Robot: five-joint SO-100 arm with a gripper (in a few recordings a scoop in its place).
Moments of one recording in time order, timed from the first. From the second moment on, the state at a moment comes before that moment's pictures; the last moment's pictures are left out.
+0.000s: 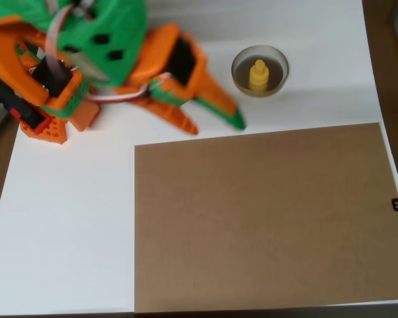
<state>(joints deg) -14.9 117.7 91.8 83.0 -13.2</state>
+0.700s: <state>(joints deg) 8.7 134.5 113.1 72.9 -10.7</state>
